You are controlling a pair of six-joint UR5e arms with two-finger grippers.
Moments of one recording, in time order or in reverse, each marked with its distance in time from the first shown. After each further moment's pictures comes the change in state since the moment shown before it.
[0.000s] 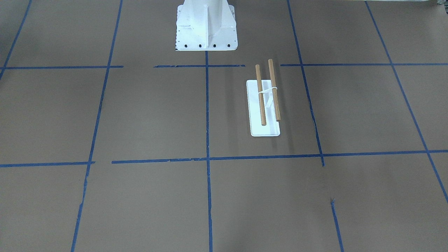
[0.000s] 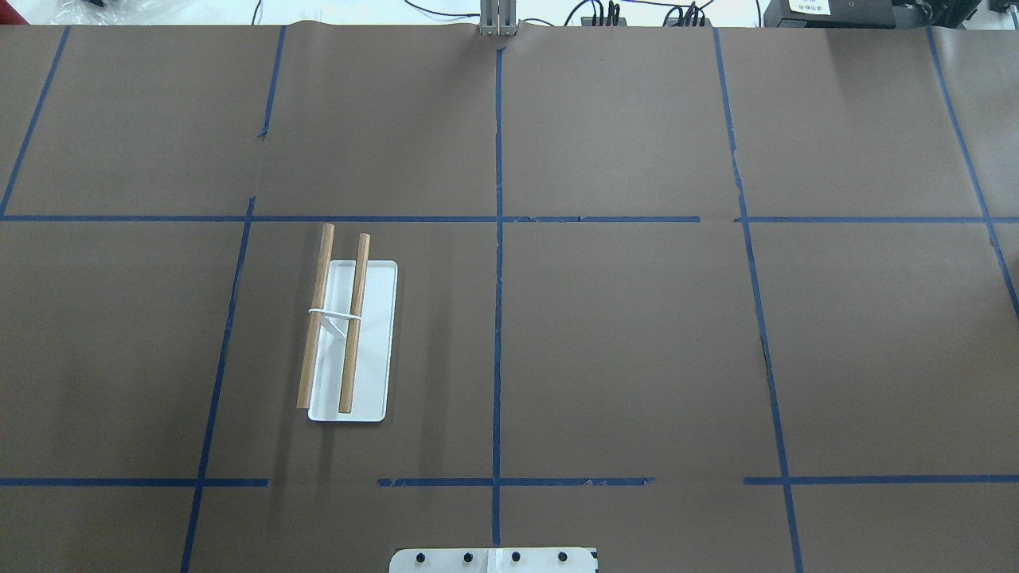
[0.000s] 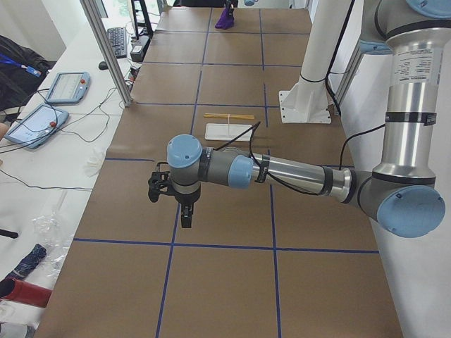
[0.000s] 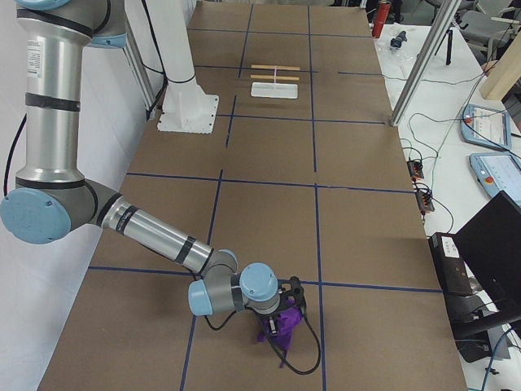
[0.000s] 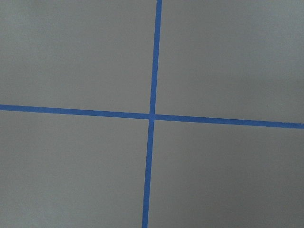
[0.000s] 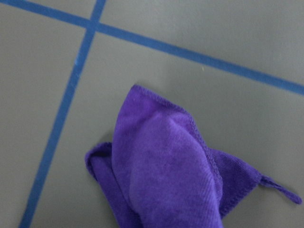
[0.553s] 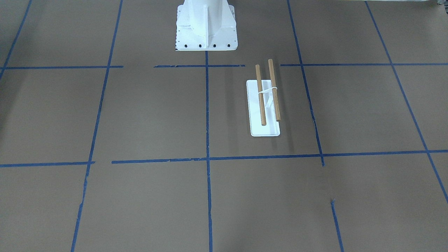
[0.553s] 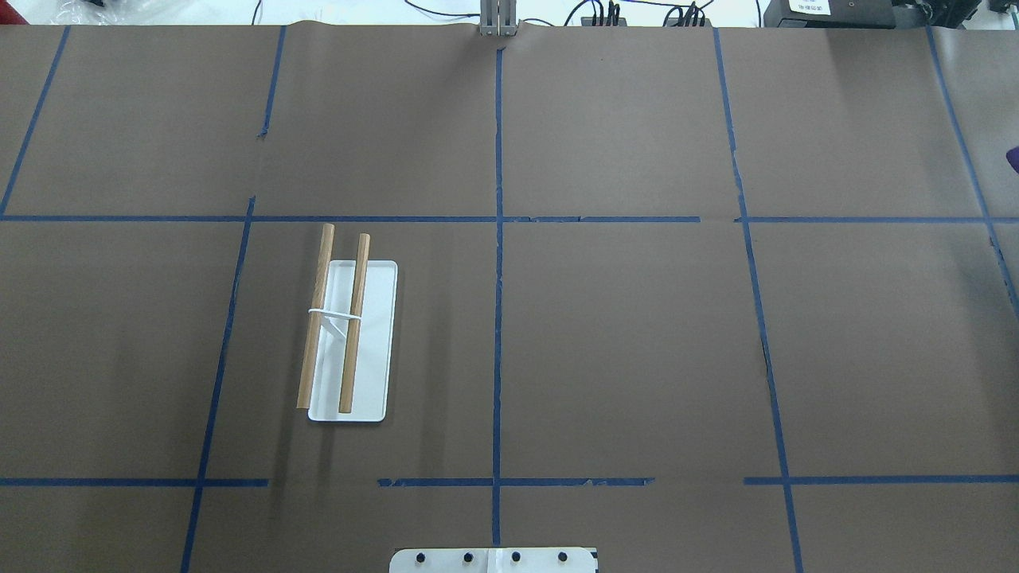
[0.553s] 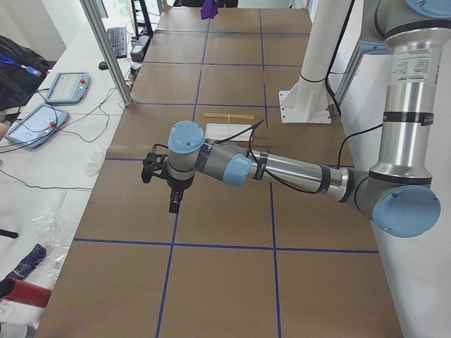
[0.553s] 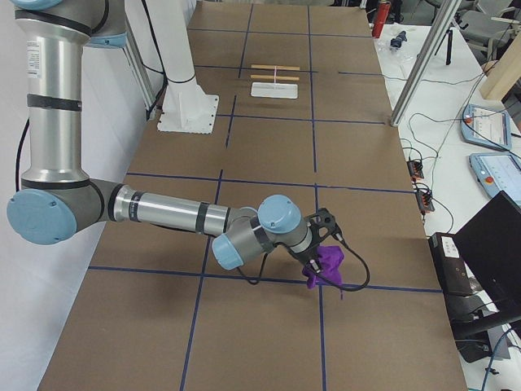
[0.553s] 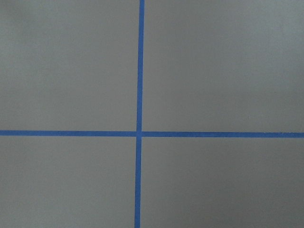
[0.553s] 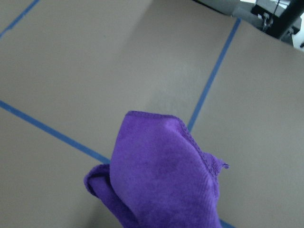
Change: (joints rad) left arm 0.019 -0.027 -0.001 -0.274 -0.001 -0.160; right arm 0.034 0.070 0.293 -0.035 0.016 0.036
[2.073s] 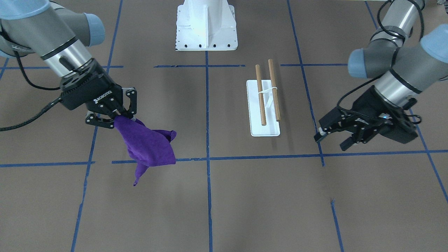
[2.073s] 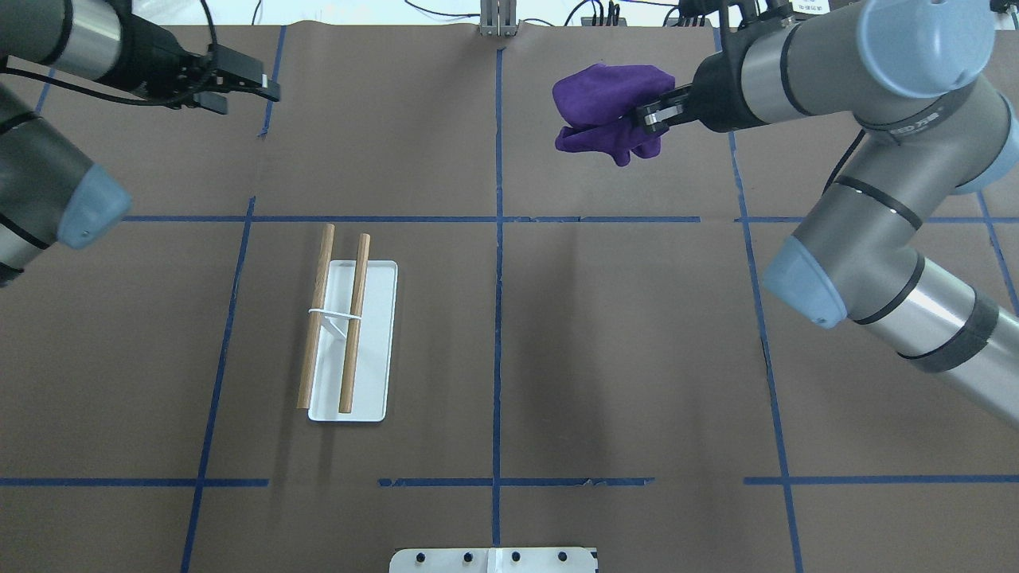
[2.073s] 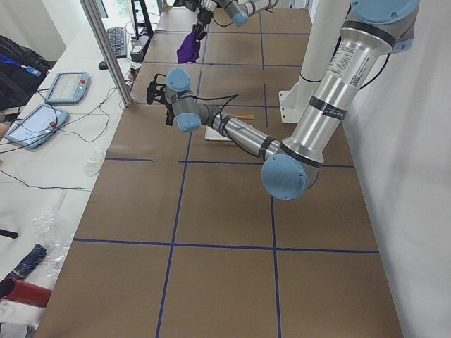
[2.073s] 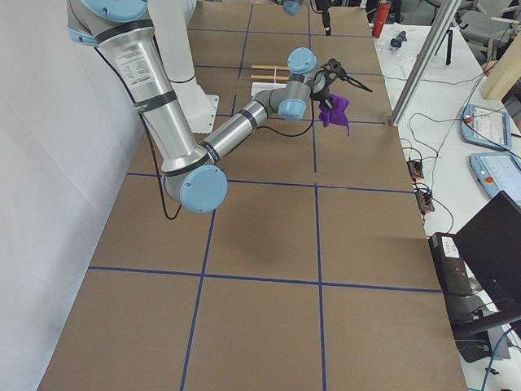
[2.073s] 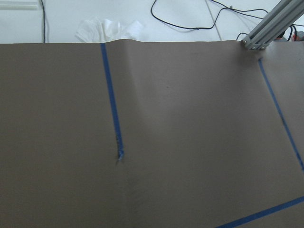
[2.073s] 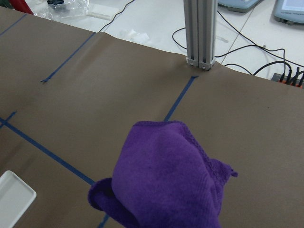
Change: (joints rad) left arm 0.502 -0.459 0.191 -0.478 0.106 -0.818; right arm -0.715 0.549 0.258 -0.158 -0.396 0.766
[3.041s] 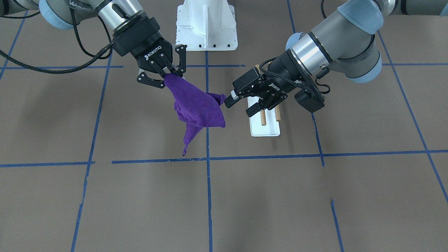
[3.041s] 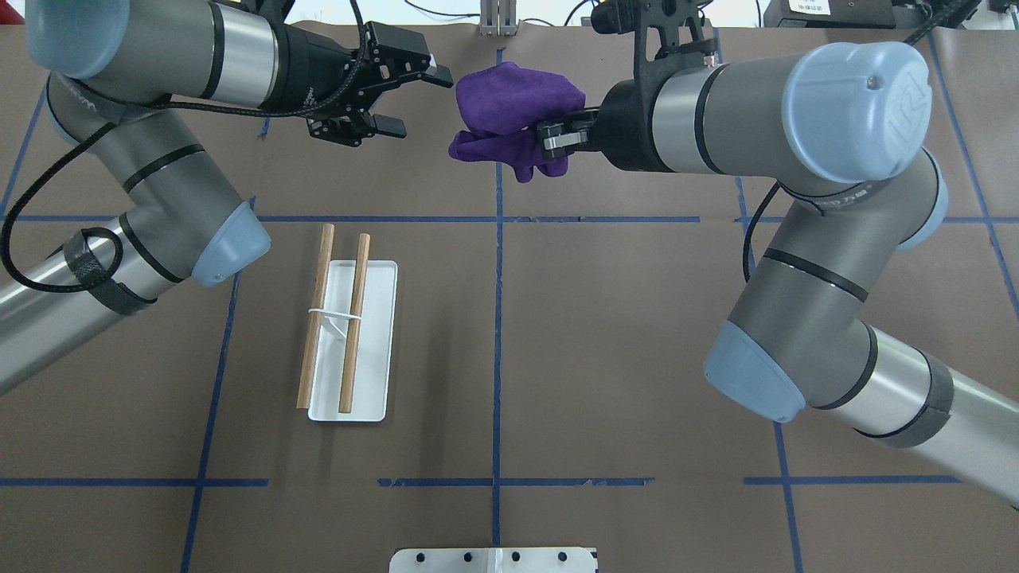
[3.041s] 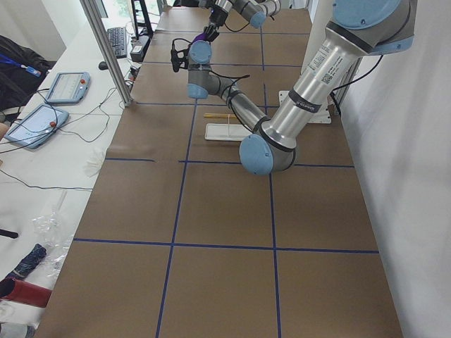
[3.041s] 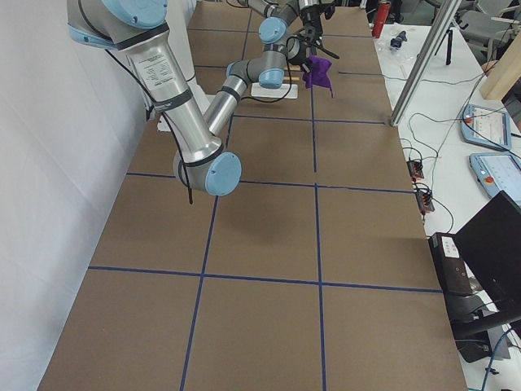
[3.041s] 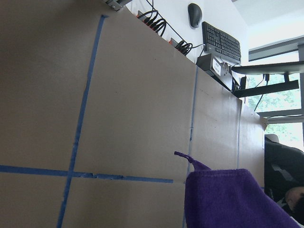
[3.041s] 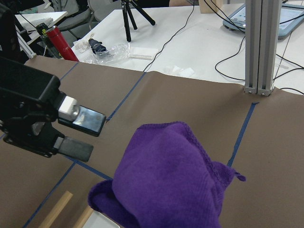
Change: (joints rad) left arm 0.162 -0.173 -0.006 -0.240 0.112 -0.569; right arm -0.151 0.061 0.131 -0.017 -0.186 0.152
